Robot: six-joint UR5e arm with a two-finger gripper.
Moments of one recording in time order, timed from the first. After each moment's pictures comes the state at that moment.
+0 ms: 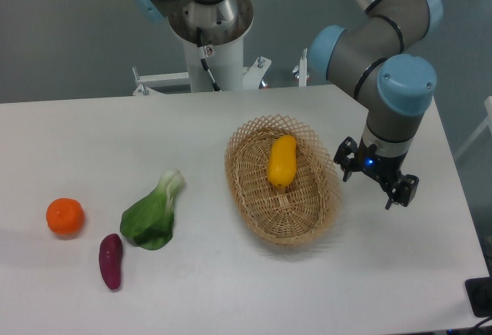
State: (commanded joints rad) arm 2.67 -2.01 -1.50 -1.07 1.52 1.42
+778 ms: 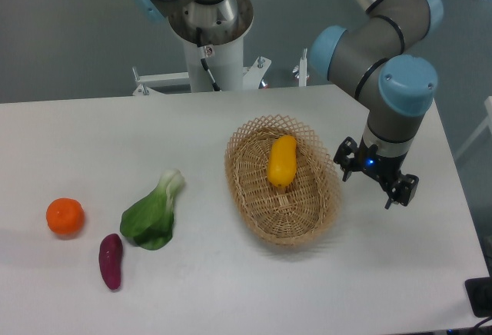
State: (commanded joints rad) arm 2.67 -1.97 -1.56 -1.07 1.50 1.35
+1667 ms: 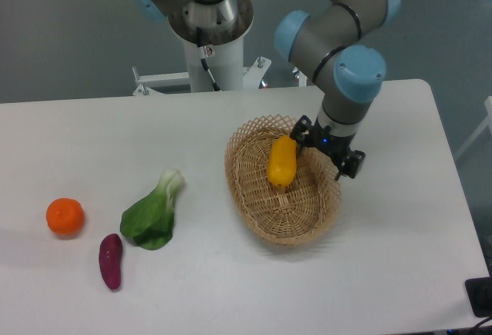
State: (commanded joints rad) arm 2.66 -1.84 -1.86 -1.07 1.50 1.35
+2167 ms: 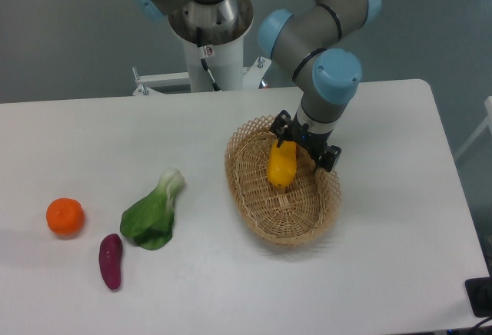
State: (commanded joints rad) arm 2.63 -1.84 -1.88 -1.07 1.50 1.29
